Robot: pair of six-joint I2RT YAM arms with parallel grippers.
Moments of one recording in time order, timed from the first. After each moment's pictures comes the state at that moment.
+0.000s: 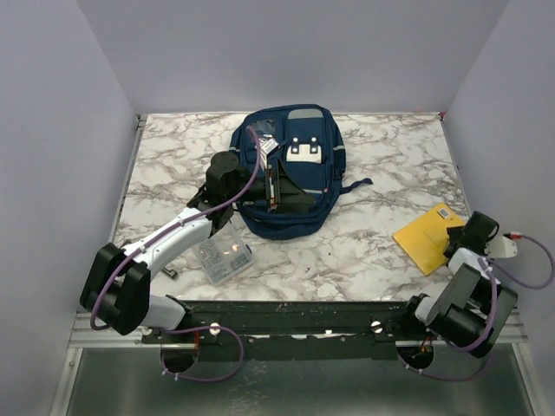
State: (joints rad) left arm -0.55 1.37 0.89 0.44 0.95 -1.18; right arm -0.61 1.19 0.38 0.06 0.26 0.85
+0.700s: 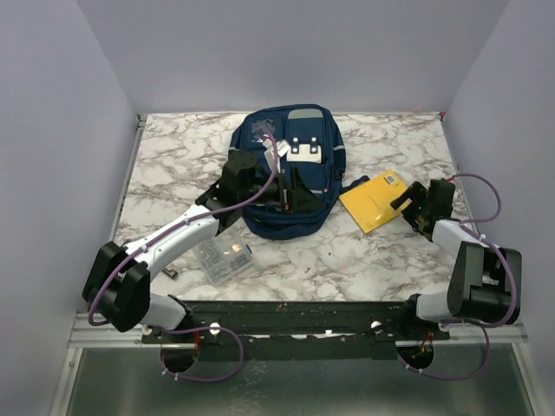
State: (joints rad) left arm -0.61 1.40 0.96 0.22 0.74 -0.82; right arm -0.18 1.40 0.58 0.05 -0.03 0.58
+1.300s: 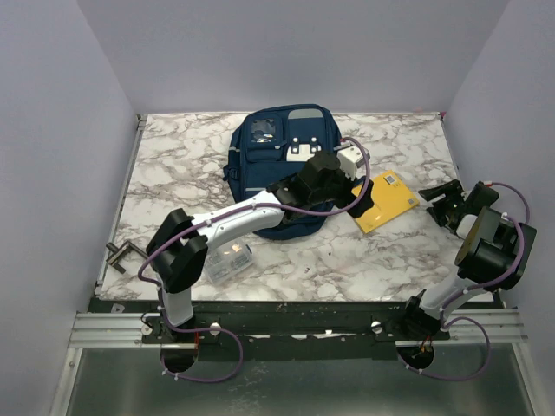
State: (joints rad) left arm -0.95 1.81 1.47 -0.01 0.14 -0.22; right arm -0.56 1.68 0.67 0.36 -0.48 0.66
